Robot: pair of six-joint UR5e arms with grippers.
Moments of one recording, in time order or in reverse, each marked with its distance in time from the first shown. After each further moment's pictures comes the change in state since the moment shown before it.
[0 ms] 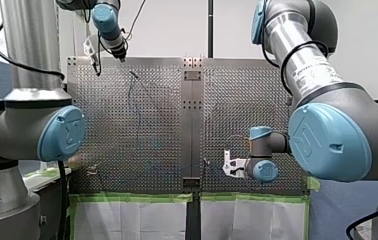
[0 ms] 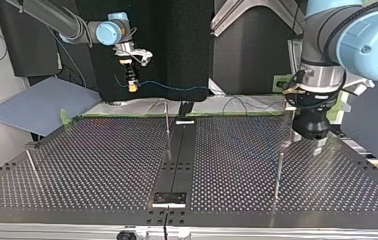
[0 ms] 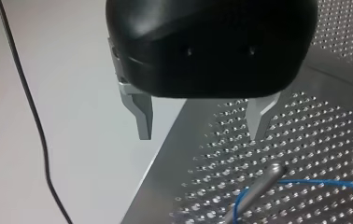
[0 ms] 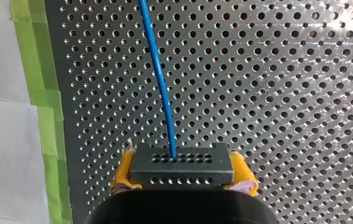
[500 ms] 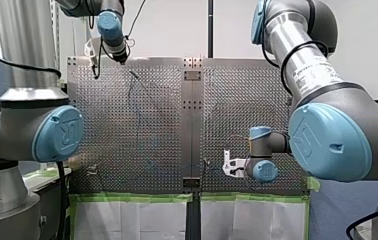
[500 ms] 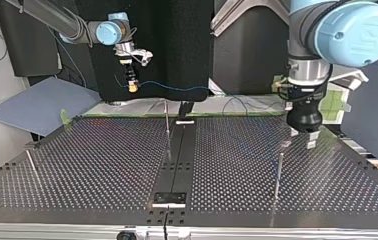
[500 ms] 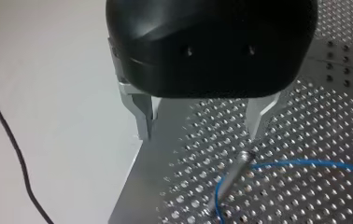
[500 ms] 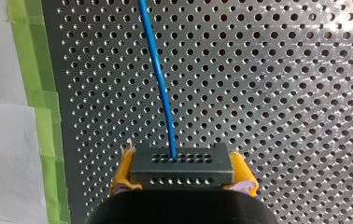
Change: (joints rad) left arm -0.061 0.006 -0.083 0.108 -0.111 0.122; right arm 0.001 0.000 0.000 -0.005 0.000 0.001
